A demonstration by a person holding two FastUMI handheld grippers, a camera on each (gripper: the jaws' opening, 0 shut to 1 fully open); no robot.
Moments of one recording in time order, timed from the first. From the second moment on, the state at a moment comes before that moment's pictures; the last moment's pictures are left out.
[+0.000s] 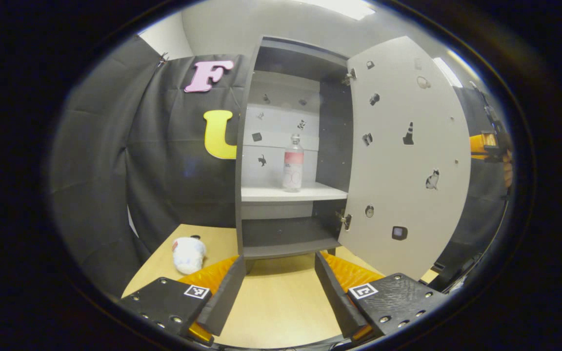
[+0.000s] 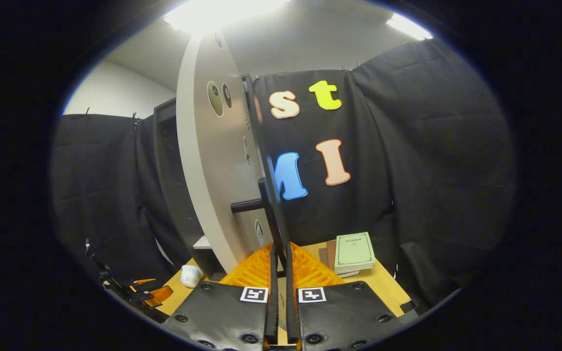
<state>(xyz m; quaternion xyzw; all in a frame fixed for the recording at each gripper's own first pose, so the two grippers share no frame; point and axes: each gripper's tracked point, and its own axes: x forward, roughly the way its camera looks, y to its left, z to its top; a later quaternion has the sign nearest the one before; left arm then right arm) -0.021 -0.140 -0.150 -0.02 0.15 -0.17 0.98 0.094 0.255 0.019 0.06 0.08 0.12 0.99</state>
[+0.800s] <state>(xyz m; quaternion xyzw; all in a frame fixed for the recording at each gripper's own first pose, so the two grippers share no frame) 0.036 -0.152 -0.123 0.00 0.11 -0.19 0.98 0.094 0.229 0.021 0.07 0.08 0.04 0.99</state>
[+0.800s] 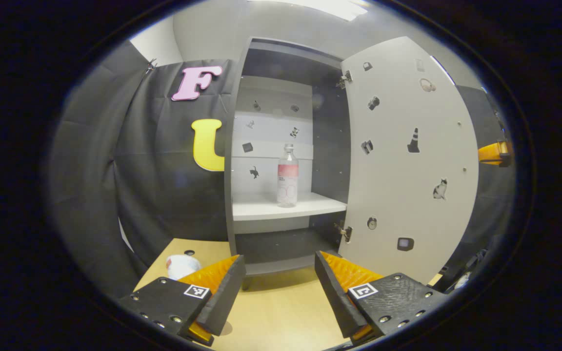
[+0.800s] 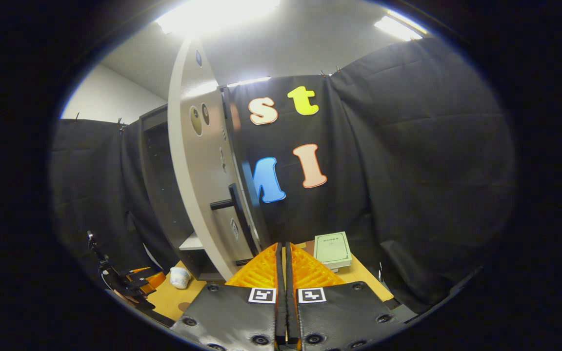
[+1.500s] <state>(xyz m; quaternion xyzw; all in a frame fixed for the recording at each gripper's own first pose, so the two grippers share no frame) 0.177 -0.181 -0.056 -0.04 0.07 -0.19 0.98 0.157 0.155 0.029 0.06 0.05 -0.09 0.99</state>
